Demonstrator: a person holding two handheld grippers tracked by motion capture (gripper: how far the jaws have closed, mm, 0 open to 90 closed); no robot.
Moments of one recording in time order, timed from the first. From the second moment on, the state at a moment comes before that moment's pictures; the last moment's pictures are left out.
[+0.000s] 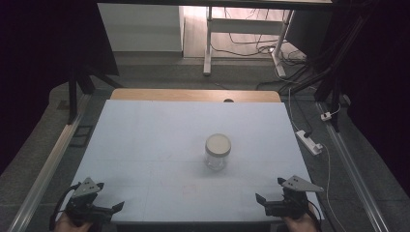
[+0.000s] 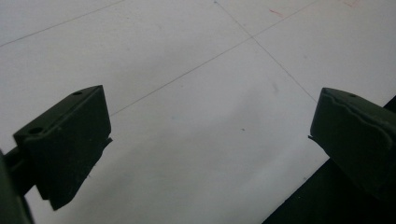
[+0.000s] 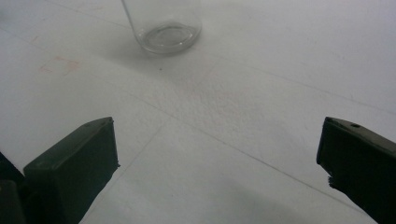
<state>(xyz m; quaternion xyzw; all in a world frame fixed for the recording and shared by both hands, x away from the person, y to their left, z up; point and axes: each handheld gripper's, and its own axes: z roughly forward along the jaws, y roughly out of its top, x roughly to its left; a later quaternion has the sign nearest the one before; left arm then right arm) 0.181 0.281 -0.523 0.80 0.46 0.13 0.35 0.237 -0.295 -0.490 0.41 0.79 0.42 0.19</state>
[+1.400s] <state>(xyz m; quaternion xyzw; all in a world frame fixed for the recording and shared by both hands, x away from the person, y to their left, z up) 0.183 0.285 -0.523 0.80 0.47 0.11 0.36 0.269 -0.251 -0.485 0.34 0.81 0.45 0.15</state>
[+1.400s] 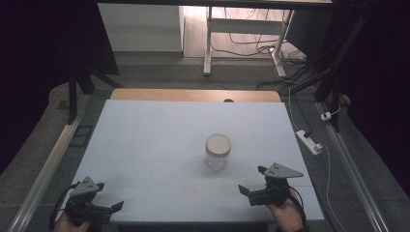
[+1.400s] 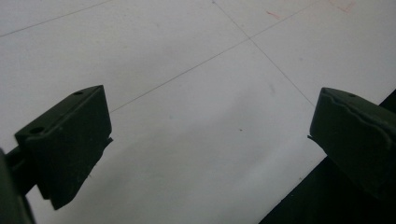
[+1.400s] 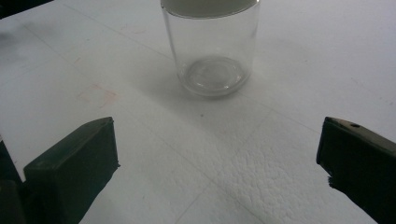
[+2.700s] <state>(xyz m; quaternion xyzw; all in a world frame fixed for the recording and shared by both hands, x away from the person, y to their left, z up) 0.184 0.286 -0.523 0.80 0.47 0.10 0.37 0.328 -0.200 -0.499 0.33 0.83 0.43 0.14</state>
